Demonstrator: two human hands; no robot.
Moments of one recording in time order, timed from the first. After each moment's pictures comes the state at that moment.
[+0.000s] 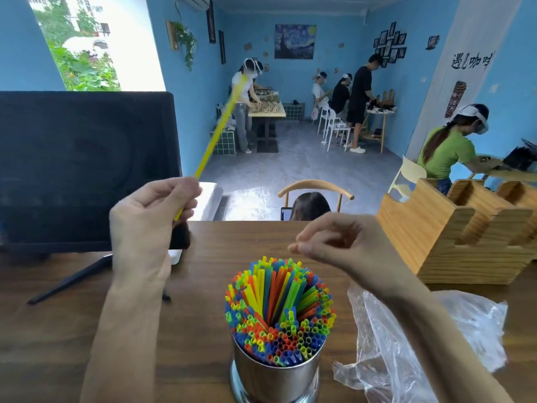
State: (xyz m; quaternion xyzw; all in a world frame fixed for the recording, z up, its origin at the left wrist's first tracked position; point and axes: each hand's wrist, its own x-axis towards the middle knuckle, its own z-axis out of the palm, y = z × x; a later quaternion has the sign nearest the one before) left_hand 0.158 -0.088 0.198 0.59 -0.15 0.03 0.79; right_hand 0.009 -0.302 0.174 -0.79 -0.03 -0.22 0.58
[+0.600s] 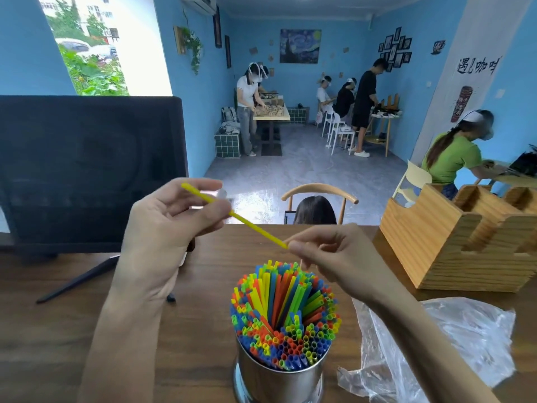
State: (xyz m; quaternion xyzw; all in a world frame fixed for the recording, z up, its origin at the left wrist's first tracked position) left_hand 0.137 -0.083 0.207 0.59 -0.26 -0.02 0.77; right_hand 0.025 -0.294 0.162 -0.84 0.02 -0.21 0.51
